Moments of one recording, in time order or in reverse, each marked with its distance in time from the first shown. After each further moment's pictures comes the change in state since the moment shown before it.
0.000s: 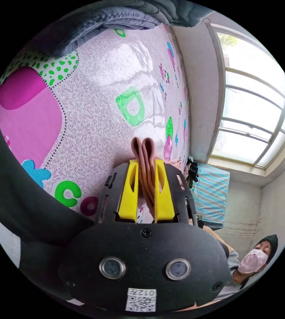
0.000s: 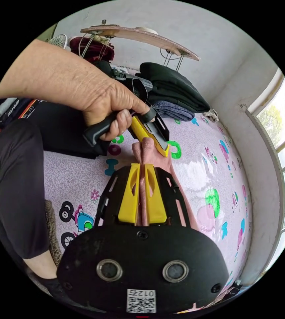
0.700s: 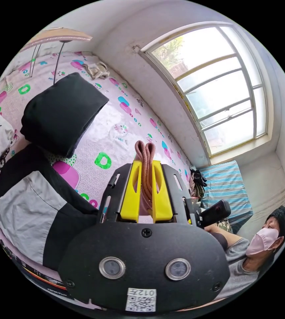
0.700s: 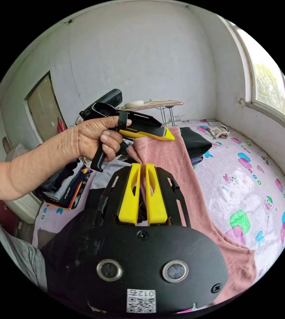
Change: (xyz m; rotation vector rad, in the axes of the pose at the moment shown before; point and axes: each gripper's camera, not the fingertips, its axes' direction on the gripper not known) left arm 0.177 0.136 -0.122 0.327 -0.148 0.359; right arm 0.044 -0.222 -0.266 0.409 -0.378 0.320
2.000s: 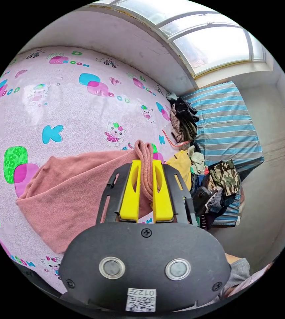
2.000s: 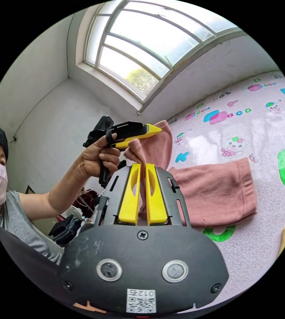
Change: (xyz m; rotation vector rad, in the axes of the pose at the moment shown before) left arm 0.404 0.137 0.574 -0.577 0.089 0.380; right arm 0.048 -0.208 -0.533 0.479 0.098 0.807
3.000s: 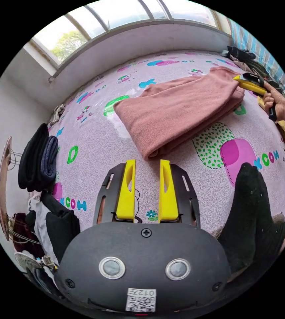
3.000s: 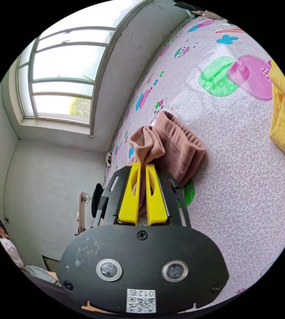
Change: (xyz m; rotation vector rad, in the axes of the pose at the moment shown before) left arm -0.020 0.296 0.181 0.089 -0.995 0.167; right arm -0.156 -0.097 -0.065 0.080 0.195 0.572
